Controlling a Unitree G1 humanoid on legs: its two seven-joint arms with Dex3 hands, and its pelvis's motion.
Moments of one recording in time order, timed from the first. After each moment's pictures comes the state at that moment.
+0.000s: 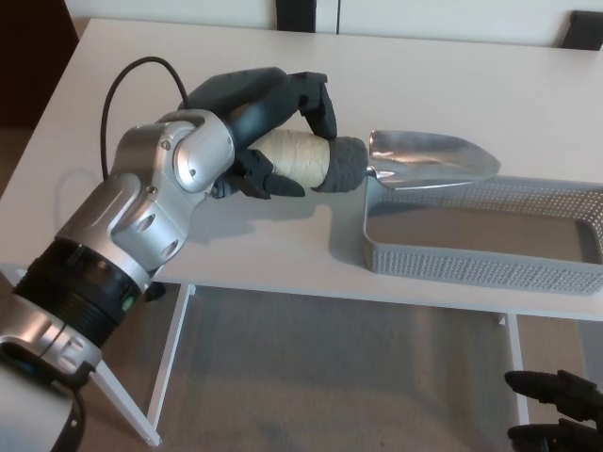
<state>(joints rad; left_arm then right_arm) -0.82 0.40 -0.54 0.43 0.47 0.19 -0.27 0.33 -0.36 -0.02 0.12 0.01 -0.05 0.26</state>
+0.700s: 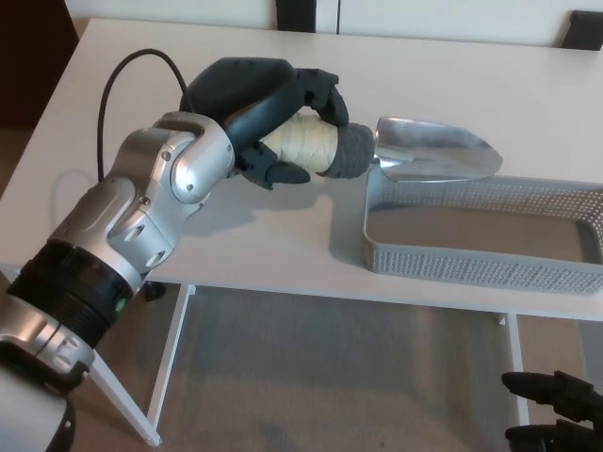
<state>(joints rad) -0.82 0.41 -0.55 0.48 0.53 0.01 -0.10 0.33 -0.36 -0.01 0.13 0.00 -0.05 0.26</state>
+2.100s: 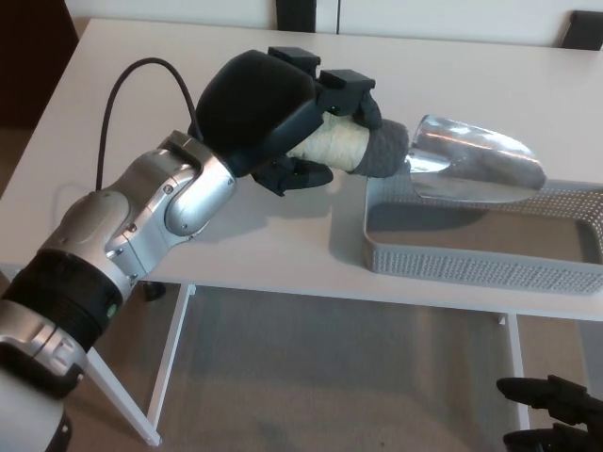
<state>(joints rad) -0.80 0.42 -0.57 0.60 0.69 -0.40 0.28 0.32 -0.37 0.00 0.15 -0.03 -0.05 0.26</state>
